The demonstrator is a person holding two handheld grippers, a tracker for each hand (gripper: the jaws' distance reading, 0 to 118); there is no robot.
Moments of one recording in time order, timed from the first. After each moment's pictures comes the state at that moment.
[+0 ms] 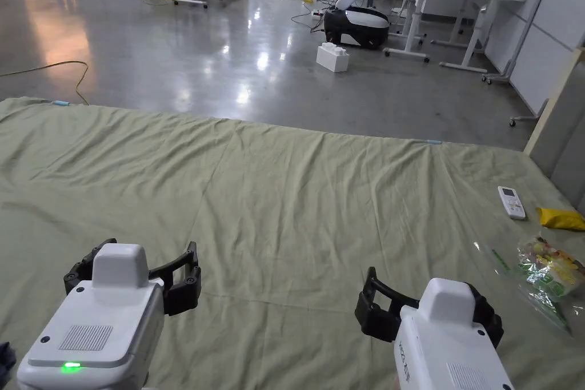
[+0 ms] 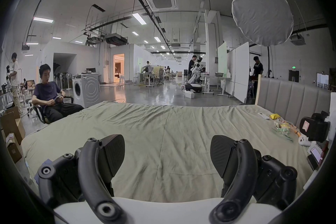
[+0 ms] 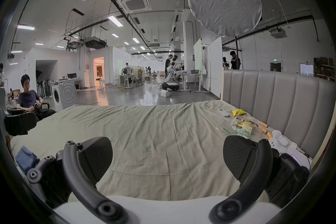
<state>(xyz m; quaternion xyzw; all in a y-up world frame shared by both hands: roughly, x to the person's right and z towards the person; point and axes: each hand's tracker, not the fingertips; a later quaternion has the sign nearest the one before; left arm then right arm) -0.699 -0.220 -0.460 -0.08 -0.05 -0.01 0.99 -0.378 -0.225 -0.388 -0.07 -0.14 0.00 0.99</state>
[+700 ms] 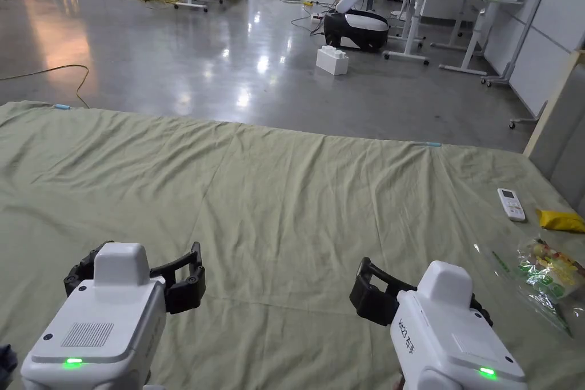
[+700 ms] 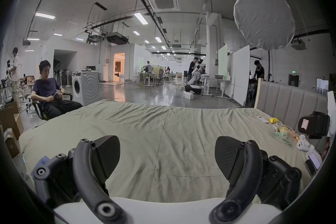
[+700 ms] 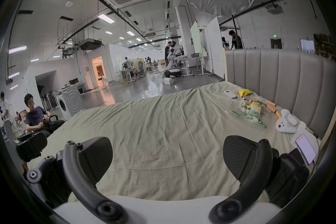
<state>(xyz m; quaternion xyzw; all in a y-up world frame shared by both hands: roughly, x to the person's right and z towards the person) -0.700 -0.219 -0.465 -0.09 -0.05 0.01 0.99 -0.376 -0.206 -0.402 -0.13 -0.12 -0.10 0.98</state>
